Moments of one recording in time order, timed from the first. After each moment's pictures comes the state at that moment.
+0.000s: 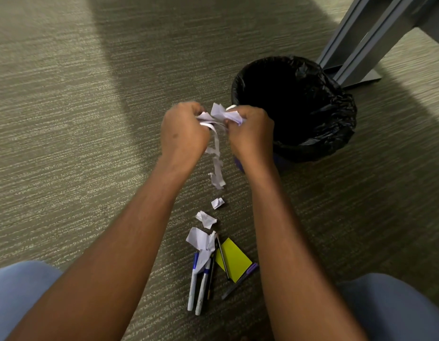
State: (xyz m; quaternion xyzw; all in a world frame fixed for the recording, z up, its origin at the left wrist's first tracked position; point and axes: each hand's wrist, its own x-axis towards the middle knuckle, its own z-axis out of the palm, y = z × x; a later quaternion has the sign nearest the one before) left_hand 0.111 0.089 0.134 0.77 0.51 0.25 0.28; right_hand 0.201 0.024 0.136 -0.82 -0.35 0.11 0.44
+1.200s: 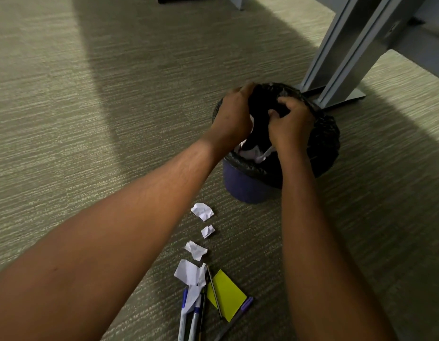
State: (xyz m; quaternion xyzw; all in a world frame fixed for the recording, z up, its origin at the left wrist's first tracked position) left_hand 0.252 0.108 0.155 0.87 0.31 0.24 0.30; right_hand 0.324 0.029 0.148 -0.85 -0.25 0.03 0.46
